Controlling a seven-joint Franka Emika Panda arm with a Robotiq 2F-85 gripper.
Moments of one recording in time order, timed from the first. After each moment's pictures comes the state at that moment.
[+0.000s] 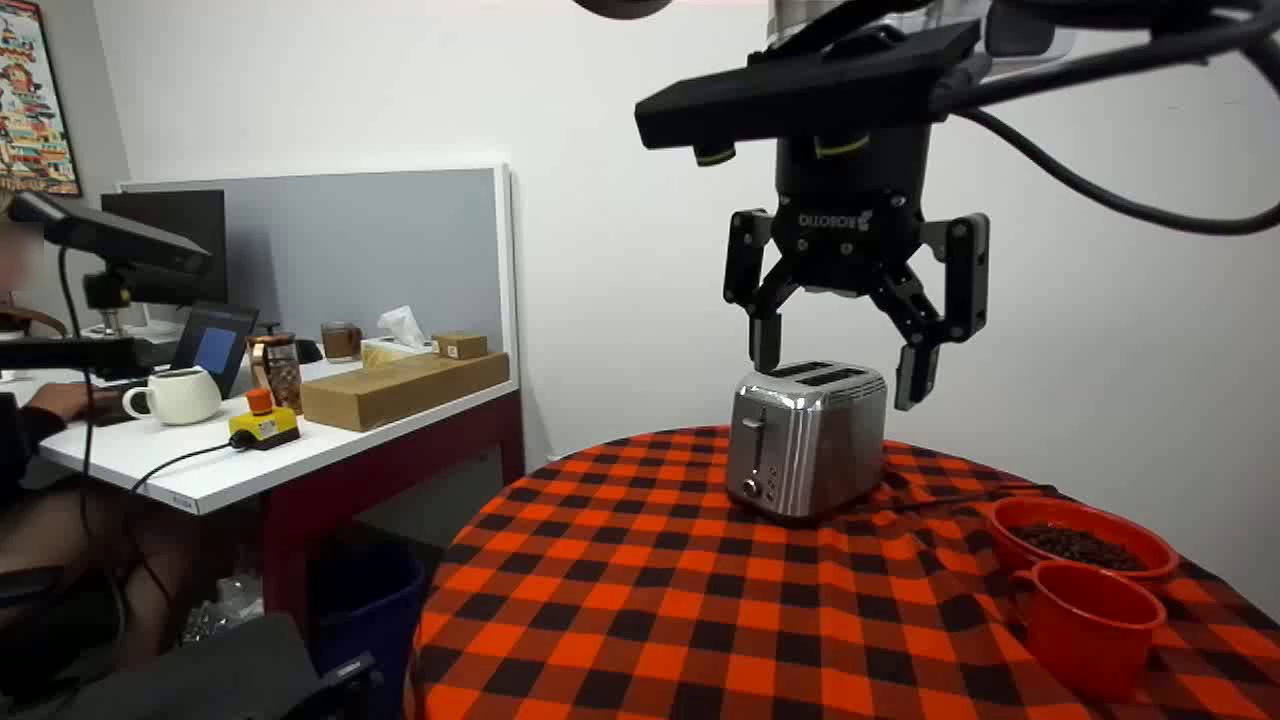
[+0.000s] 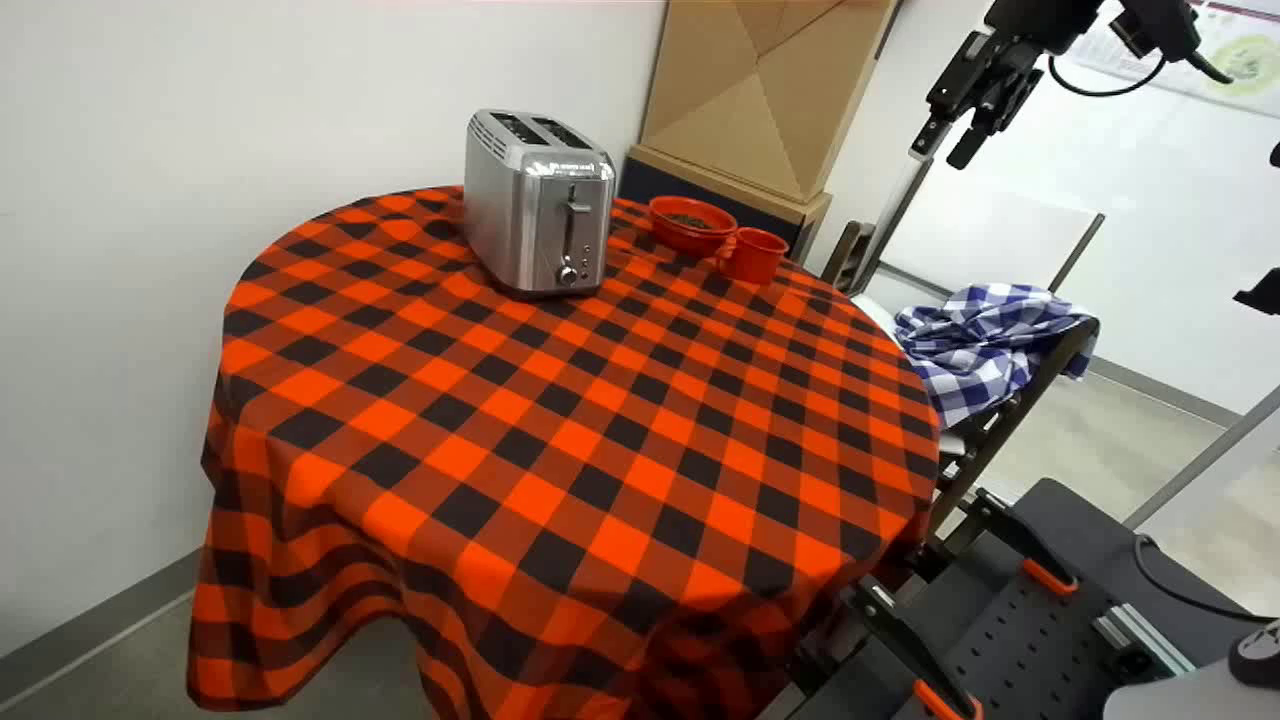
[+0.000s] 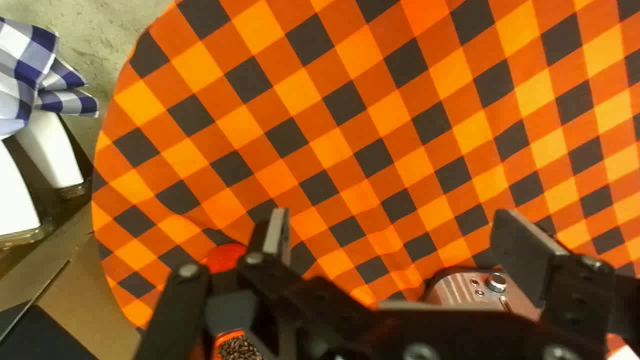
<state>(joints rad) -0.10 -0.31 -0.31 -2.48 -0.03 2.30 -0.39</state>
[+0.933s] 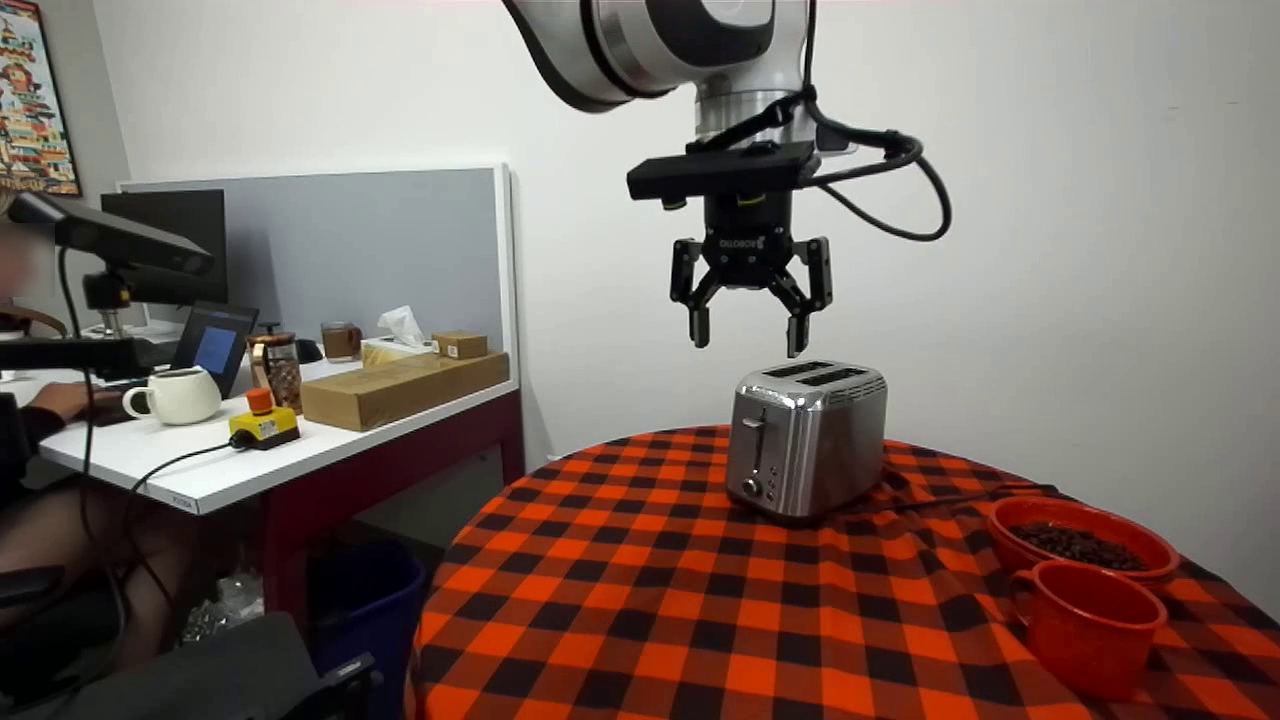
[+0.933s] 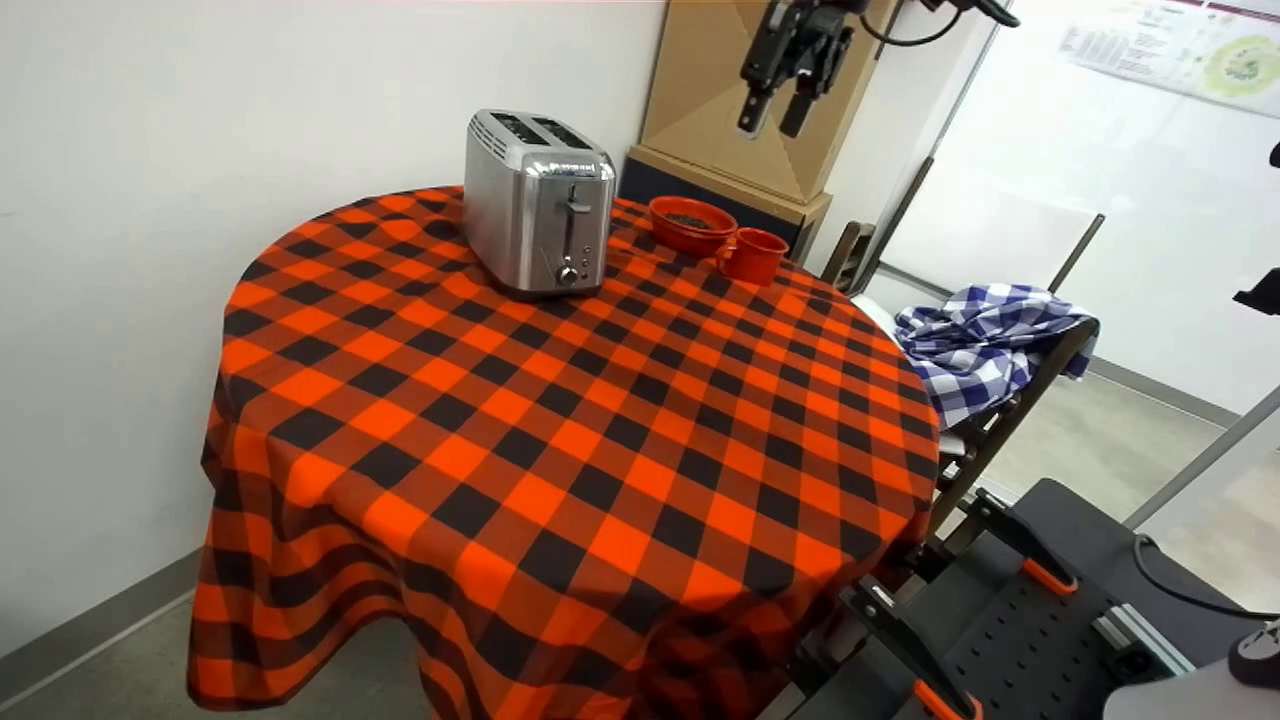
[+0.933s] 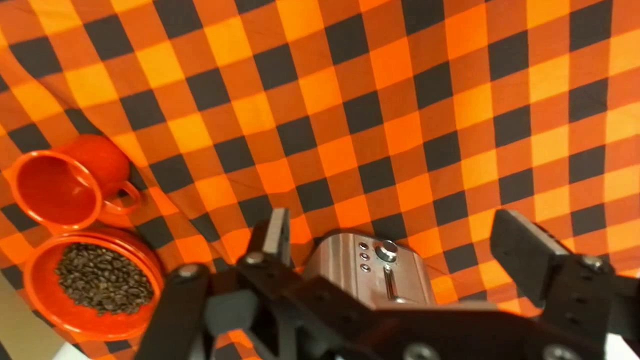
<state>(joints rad) 0.01 -0.03 -0.06 -2.23 -0.02 2.30 -0.28</state>
